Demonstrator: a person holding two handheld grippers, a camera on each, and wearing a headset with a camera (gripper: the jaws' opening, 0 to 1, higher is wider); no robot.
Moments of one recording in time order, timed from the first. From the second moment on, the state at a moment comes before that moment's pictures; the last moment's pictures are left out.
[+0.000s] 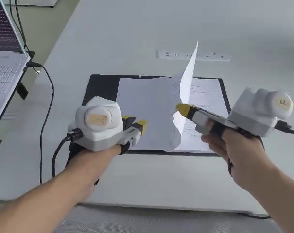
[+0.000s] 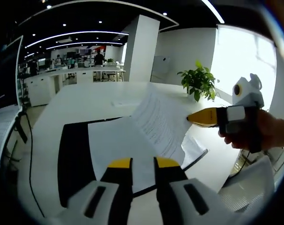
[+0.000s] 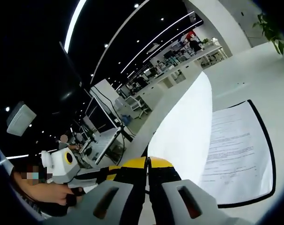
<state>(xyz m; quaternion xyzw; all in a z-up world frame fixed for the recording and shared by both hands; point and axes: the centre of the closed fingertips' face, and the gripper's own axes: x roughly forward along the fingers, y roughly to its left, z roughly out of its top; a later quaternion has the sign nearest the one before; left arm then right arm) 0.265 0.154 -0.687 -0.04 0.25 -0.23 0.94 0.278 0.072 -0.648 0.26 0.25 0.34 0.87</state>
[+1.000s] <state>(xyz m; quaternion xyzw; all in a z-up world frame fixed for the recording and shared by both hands) 0.214 0.262 -0.688 -0.07 0.26 -0.16 0.95 0.279 0.205 -0.770 0.20 0.39 0.38 0.82</state>
